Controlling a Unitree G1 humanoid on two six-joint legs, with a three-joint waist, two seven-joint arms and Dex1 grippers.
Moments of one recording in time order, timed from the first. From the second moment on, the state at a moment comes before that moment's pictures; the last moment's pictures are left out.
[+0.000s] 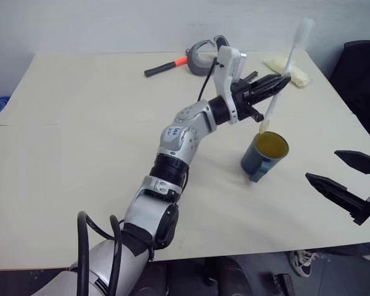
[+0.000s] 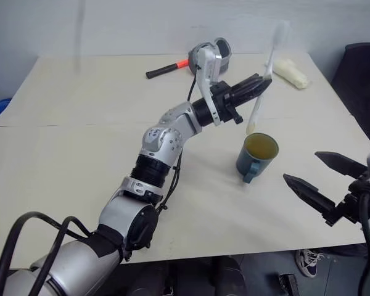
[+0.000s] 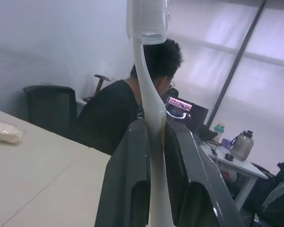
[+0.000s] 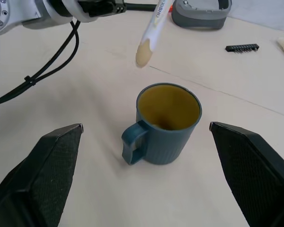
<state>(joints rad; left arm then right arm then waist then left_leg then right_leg) -1.16 -0.20 0.07 0.60 -0.36 0.26 -0.69 0.43 -0.95 -1.07 -0.79 1.27 0.82 0.49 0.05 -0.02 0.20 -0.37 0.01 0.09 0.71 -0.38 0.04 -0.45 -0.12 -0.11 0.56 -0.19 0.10</state>
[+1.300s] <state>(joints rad) -1.17 -0.21 -0.10 0.86 -0.31 -0.06 -0.84 0.46 -1.00 -1.17 -0.82 1.41 0.85 0.40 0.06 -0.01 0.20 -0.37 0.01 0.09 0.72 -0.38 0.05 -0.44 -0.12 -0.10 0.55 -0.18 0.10</state>
